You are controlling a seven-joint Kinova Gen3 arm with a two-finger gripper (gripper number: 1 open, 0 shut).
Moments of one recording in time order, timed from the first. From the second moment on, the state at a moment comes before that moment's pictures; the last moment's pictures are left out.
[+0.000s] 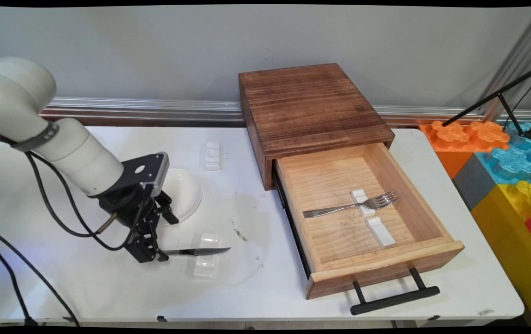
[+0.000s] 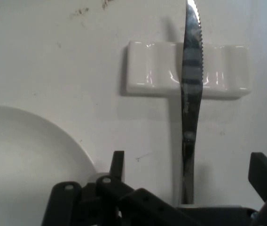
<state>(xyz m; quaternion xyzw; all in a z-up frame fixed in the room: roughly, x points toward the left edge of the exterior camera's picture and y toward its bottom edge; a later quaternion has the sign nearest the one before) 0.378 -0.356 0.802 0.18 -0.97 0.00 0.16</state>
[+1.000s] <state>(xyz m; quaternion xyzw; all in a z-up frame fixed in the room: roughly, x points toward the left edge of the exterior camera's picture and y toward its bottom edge) 0.370 -0.340 0.773 0.18 -0.97 0.02 0.17</state>
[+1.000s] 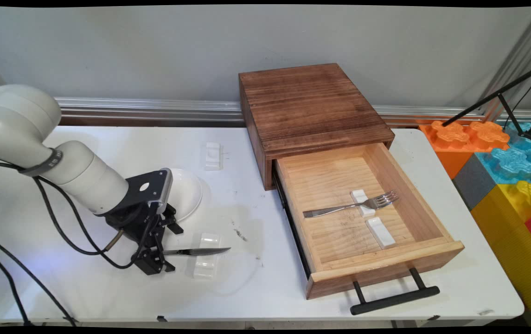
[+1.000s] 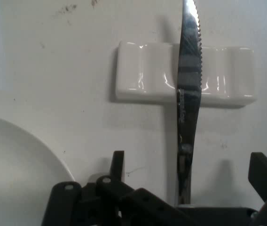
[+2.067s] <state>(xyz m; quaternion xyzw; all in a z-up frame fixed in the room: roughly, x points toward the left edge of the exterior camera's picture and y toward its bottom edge) 0.369 -0.340 0.761 0.18 -0.97 0.01 0.18</state>
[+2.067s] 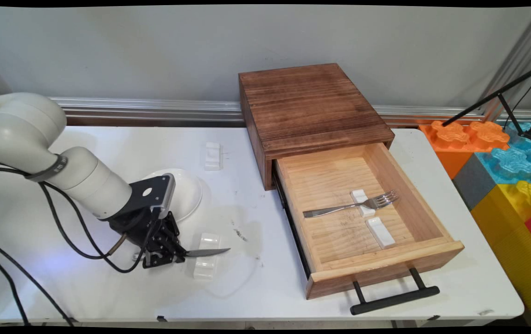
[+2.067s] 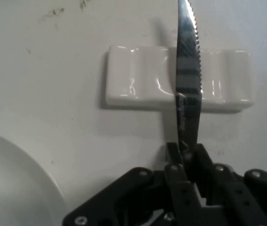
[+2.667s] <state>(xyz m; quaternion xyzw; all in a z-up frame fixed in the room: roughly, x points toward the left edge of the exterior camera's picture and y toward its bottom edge) 0.369 -0.347 0.781 0.18 -0.97 0.00 0.18</state>
